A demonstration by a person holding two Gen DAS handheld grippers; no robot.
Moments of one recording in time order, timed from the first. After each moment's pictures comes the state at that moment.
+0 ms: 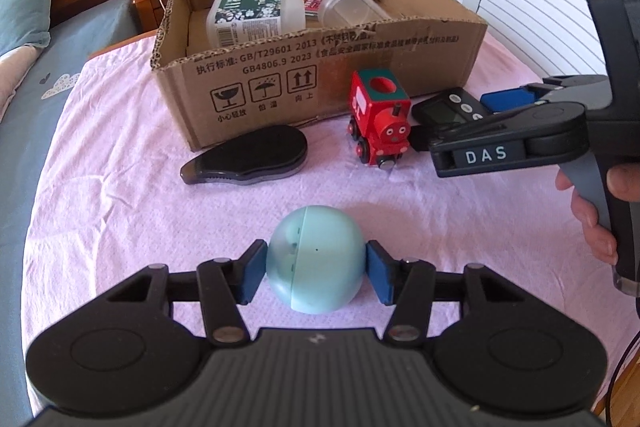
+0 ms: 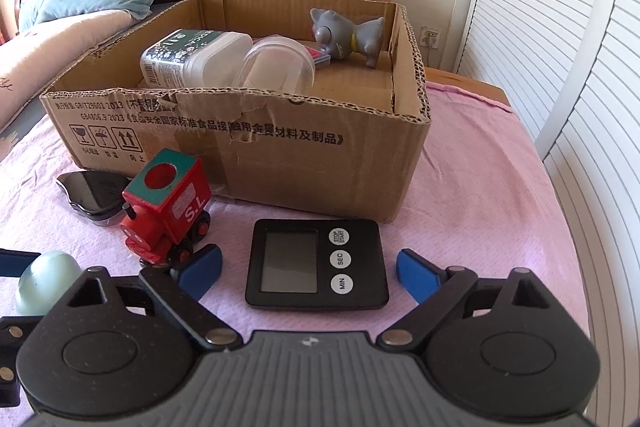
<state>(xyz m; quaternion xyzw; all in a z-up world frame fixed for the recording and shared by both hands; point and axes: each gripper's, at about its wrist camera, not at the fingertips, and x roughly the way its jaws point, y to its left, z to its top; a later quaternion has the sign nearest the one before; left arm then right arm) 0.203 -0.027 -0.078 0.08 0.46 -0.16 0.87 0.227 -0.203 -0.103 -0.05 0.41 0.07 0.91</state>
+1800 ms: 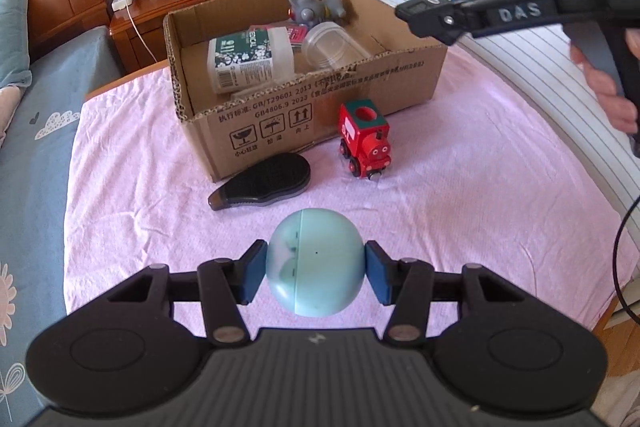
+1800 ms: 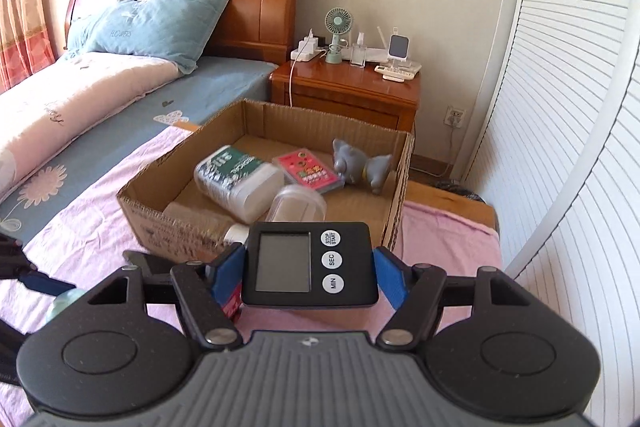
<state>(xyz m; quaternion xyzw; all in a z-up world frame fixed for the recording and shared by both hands) 0.193 -0.004 -0.030 0.12 0.45 -0.22 0.86 0.224 -0.214 0.010 -0.08 0.33 0.13 0.93</state>
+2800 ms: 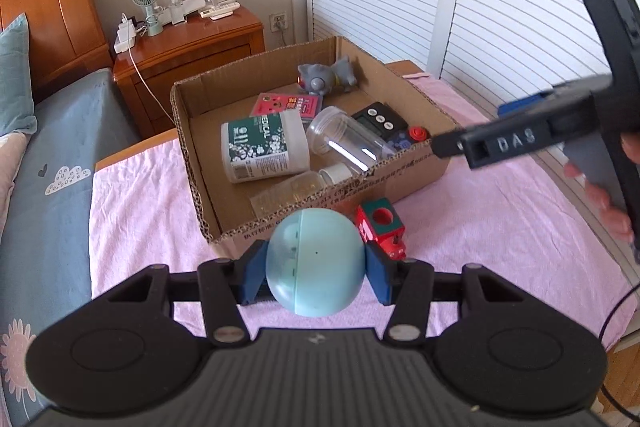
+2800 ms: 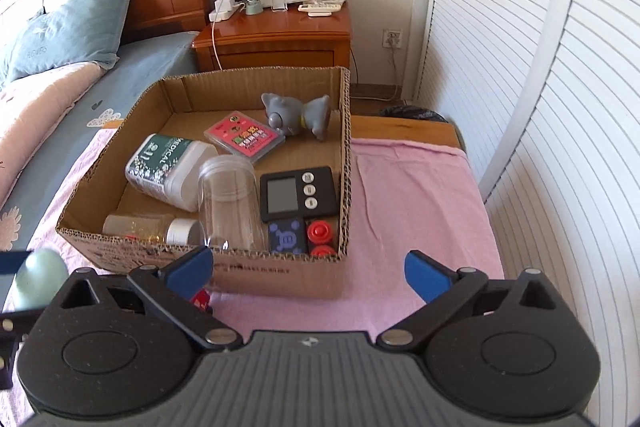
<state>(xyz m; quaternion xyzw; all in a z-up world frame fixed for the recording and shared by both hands) 0.242 -0.020 0.015 0.12 0.41 -0.22 0.88 0.245 -0.226 -0.008 0.01 0.43 0.02 0.90</state>
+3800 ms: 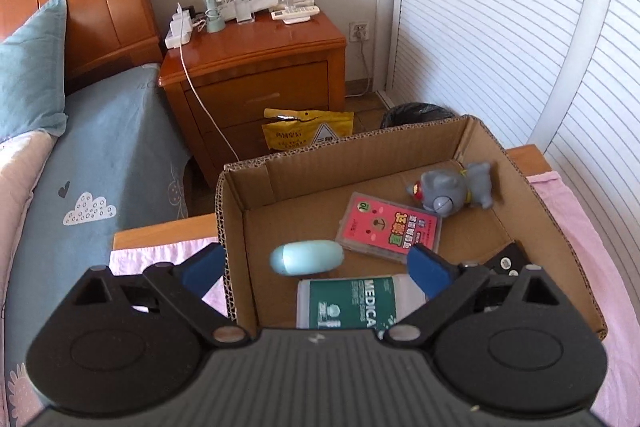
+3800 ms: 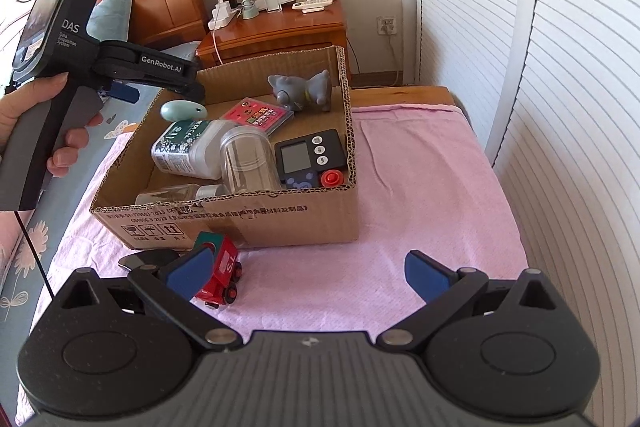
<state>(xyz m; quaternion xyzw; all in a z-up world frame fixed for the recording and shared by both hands) 0.418 -0.043 0.011 0.09 0.42 -0.12 0.89 0.199 -0.231 -0.010 0.07 0.42 0.03 0.90</state>
